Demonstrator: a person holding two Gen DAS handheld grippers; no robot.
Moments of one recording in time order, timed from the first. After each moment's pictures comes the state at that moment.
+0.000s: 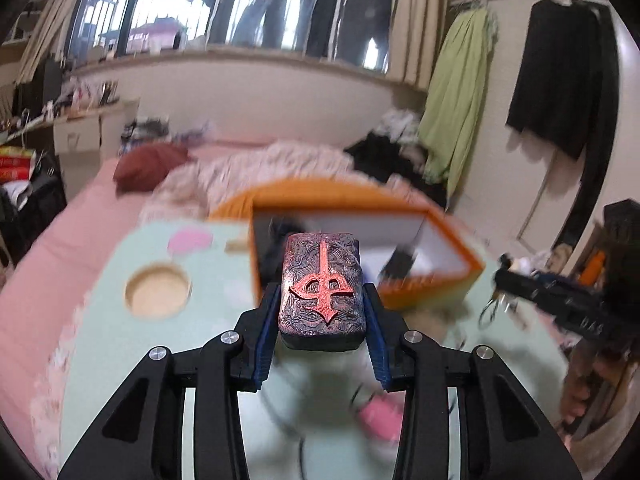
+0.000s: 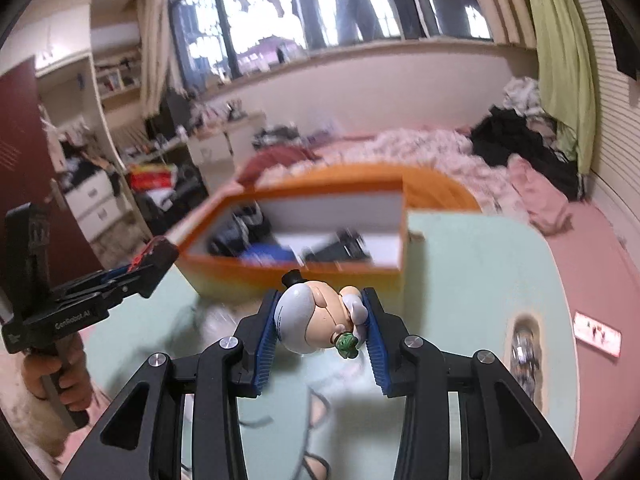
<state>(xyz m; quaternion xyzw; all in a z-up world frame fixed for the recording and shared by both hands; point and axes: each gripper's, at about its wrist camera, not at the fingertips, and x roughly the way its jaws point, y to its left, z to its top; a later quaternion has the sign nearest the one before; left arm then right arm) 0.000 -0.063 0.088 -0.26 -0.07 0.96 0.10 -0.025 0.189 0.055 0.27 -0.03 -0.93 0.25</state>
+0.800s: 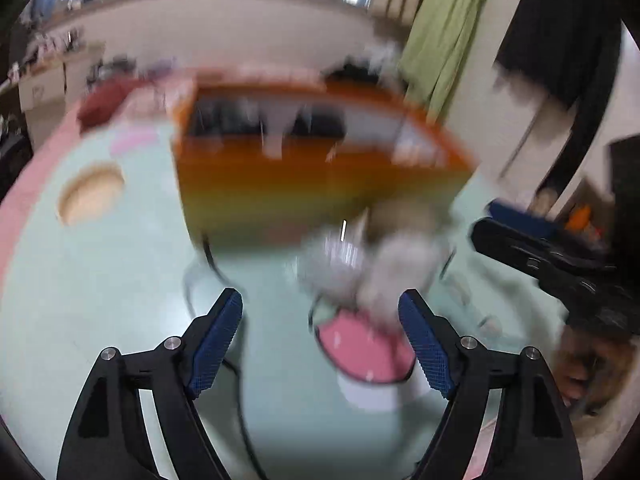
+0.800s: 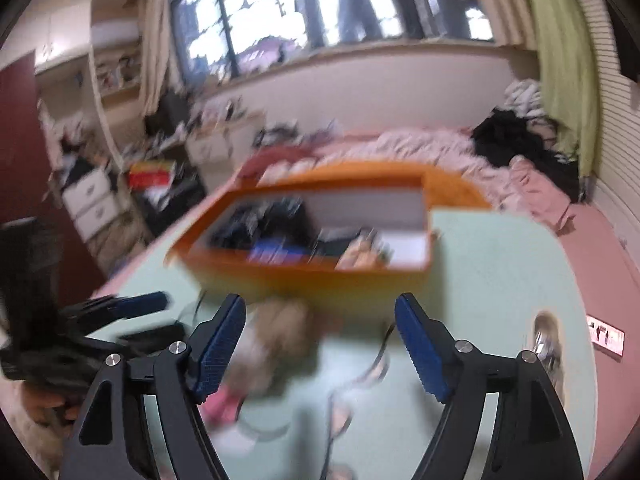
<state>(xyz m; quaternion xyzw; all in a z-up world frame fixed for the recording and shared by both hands) -0.004 -0.026 0.013 -0.40 -0.06 0.90 0.15 -0.015 0.165 0.027 0.32 0.01 -0.92 0.24</state>
